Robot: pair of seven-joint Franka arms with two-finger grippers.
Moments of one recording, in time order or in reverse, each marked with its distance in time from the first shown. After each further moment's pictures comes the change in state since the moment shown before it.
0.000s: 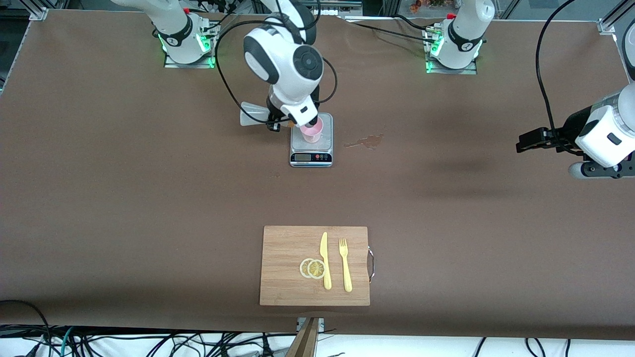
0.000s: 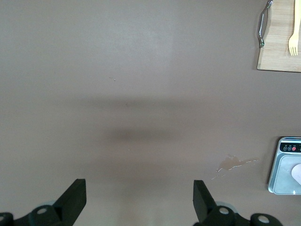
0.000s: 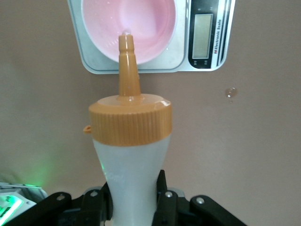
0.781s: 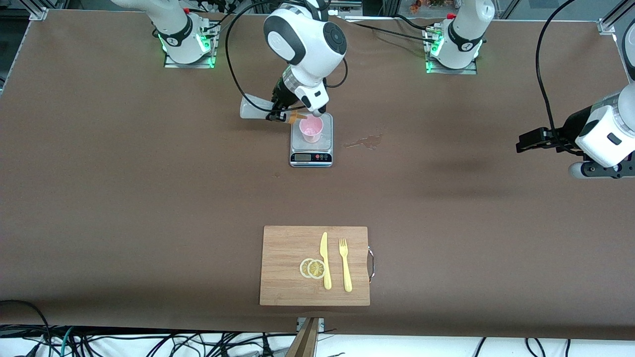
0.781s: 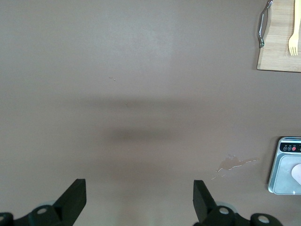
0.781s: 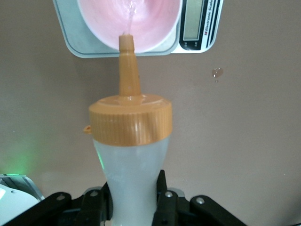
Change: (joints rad) left arm 0.000 0.000 0.000 0.000 0.000 0.000 0.000; right arm 0.083 0.000 -0.018 0.002 -0.127 -0.058 0.105
